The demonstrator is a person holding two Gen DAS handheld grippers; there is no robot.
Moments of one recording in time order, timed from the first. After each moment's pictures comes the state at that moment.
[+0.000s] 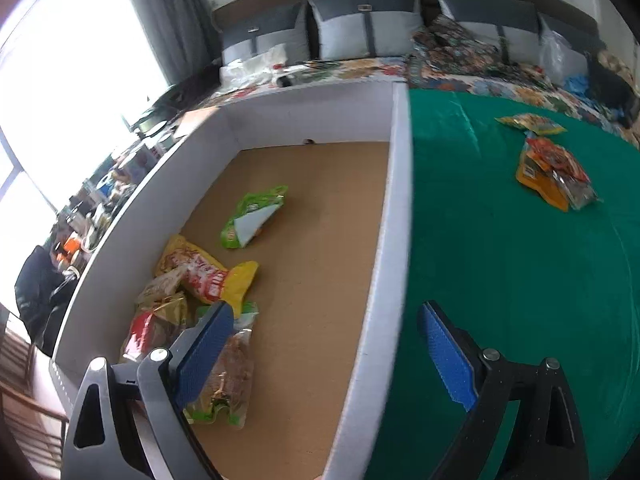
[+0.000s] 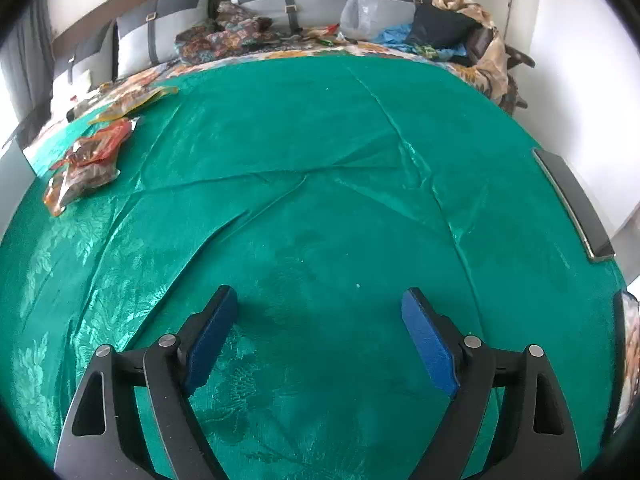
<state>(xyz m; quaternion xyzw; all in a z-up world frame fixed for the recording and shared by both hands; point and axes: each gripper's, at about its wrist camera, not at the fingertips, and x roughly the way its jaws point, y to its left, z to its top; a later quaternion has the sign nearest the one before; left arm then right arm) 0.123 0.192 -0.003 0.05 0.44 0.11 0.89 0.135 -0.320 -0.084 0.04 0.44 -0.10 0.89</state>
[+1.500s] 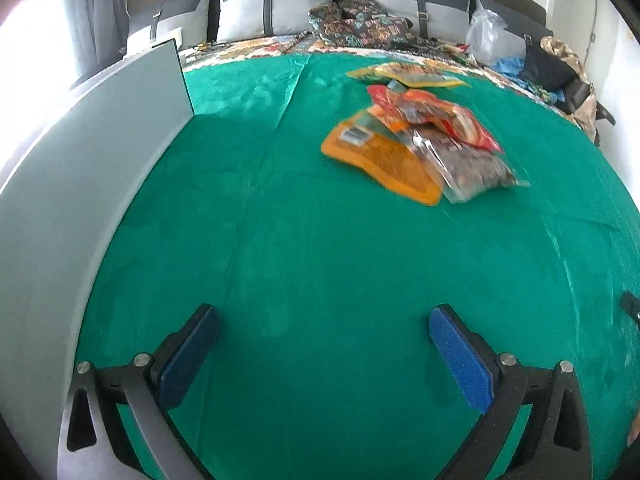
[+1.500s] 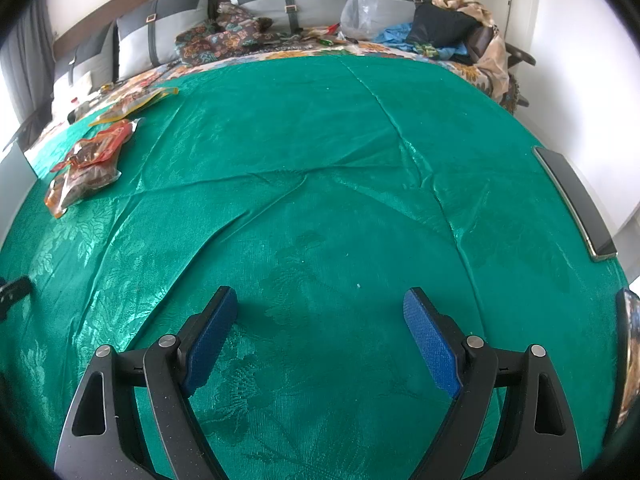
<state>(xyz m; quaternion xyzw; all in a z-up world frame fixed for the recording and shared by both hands) 0.222 0.014 -0.095 0.01 0.47 -0.03 0.88 0.138 -0.320 -0.085 0.04 0.44 -0.10 0.89</state>
